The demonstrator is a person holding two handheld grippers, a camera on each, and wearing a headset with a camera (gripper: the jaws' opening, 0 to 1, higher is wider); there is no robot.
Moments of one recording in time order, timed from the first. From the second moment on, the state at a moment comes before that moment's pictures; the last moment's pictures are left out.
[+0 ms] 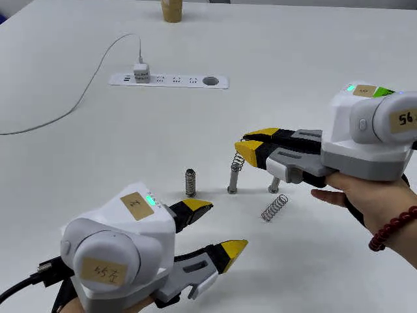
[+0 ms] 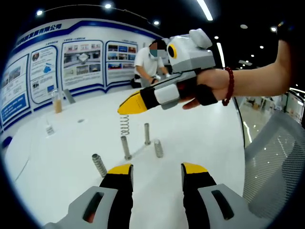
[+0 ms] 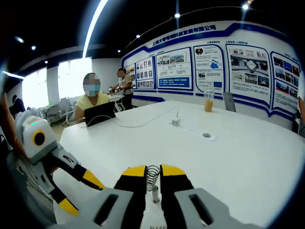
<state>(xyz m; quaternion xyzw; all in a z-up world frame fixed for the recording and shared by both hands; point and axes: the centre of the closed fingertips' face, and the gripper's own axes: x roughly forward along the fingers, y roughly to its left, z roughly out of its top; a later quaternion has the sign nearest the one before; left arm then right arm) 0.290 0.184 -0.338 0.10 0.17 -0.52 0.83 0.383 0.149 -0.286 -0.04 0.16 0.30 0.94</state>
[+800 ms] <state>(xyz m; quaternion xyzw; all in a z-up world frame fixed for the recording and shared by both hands) 0.293 0.189 -0.344 0.08 0.20 -0.51 0.84 0.388 0.154 -0.307 -0.13 0.17 0.31 0.93</state>
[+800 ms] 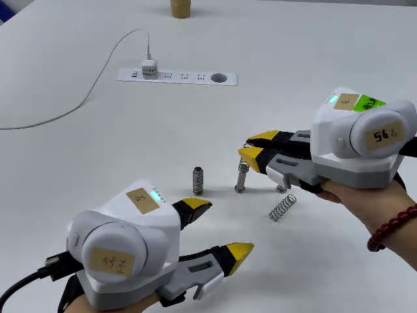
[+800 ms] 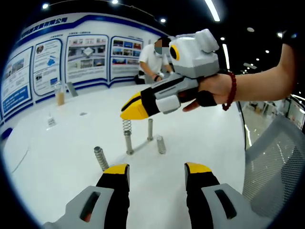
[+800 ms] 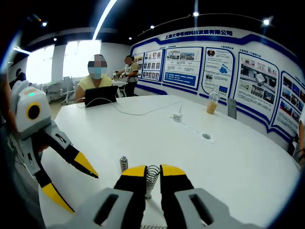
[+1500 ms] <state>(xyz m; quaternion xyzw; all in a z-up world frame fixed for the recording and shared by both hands) 0.298 0.191 -0.344 0.08 0.20 -0.50 0.84 0.388 0.155 -0.346 -0.16 0.21 0.31 0.91</state>
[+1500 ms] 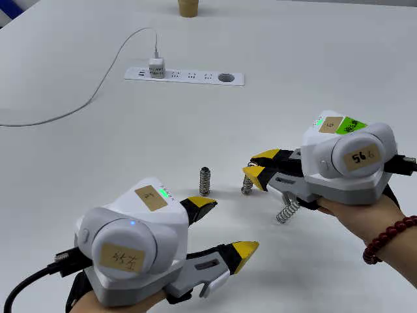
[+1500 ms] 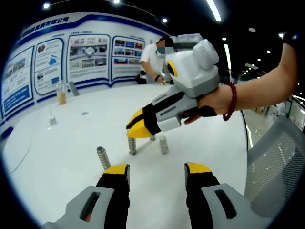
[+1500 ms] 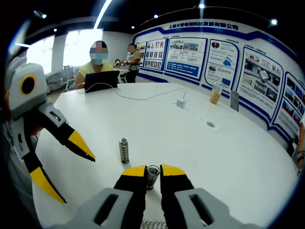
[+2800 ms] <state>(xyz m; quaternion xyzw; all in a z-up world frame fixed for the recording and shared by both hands) 0.301 0.182 -0.338 0.09 0.19 -0.49 0.84 0.374 0.142 -0.322 -0.06 0.22 0.28 0.93</state>
